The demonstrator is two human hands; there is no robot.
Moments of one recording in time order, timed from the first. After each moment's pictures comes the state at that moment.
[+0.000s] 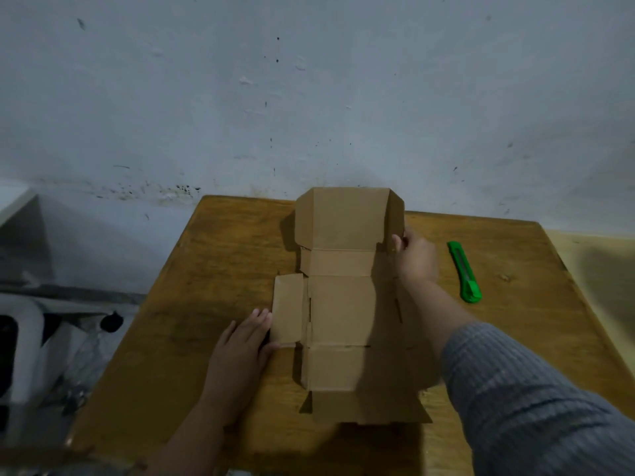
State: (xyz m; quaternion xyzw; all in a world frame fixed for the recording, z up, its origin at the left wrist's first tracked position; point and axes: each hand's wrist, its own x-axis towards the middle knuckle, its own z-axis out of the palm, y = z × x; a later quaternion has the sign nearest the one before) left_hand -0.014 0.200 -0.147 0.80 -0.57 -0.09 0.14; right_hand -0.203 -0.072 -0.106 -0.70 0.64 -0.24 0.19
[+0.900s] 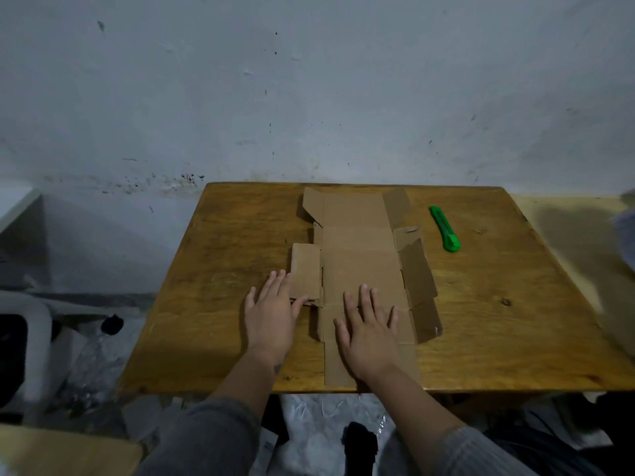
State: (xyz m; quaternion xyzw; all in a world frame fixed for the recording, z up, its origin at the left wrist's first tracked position) left_hand -0.050 0.212 -0.125 0.83 -0.53 -0.07 0.15; right_hand -0.218 0.172 -0.152 -0.83 0.54 -0.01 0.11
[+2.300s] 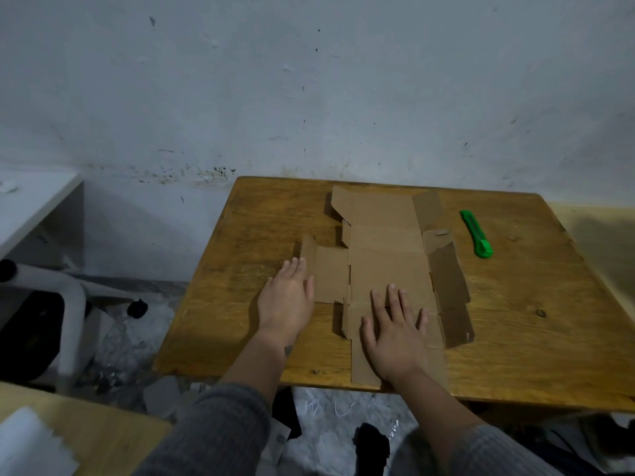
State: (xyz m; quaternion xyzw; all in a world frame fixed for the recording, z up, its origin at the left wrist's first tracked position) left_hand -0.023 0.214 -0.108 0.83 -0.52 -0.08 0.19; right_hand -0.215 0.174 -0.150 -0.82 0.56 -0.02 0.10
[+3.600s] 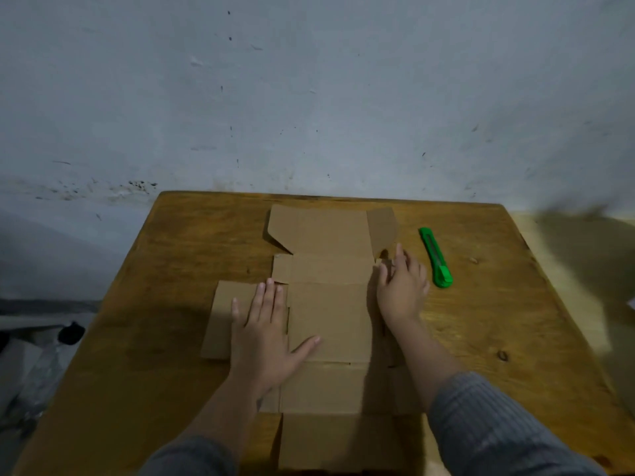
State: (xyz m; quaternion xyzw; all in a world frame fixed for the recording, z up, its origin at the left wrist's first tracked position) left_hand -0.066 0.135 -0.147 0.81 -0.58 -0.08 0.05; right_hand -0.242 -0.022 -0.139 -0.68 0.68 -0.21 0.14
